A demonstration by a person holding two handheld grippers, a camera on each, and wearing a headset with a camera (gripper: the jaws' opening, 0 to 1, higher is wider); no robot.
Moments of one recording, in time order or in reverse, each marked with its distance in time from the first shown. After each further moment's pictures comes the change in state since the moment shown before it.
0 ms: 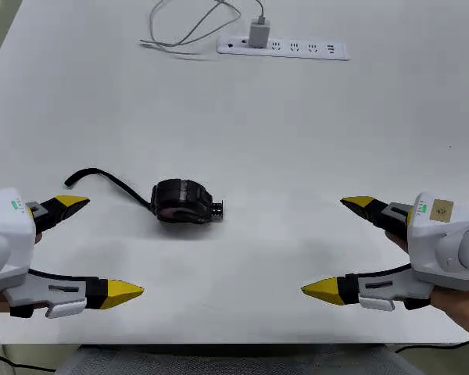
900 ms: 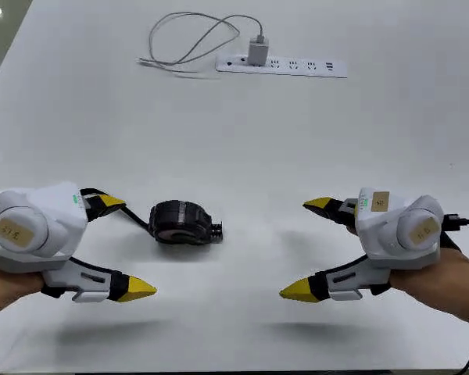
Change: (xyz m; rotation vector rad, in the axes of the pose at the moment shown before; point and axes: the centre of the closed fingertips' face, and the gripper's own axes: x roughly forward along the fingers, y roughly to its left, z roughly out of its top) left arm 0.048 0.018 0.011 0.191 0.105 -0.122; right arm 0.055 -0.015 0.011 -0.116 0.072 0.134
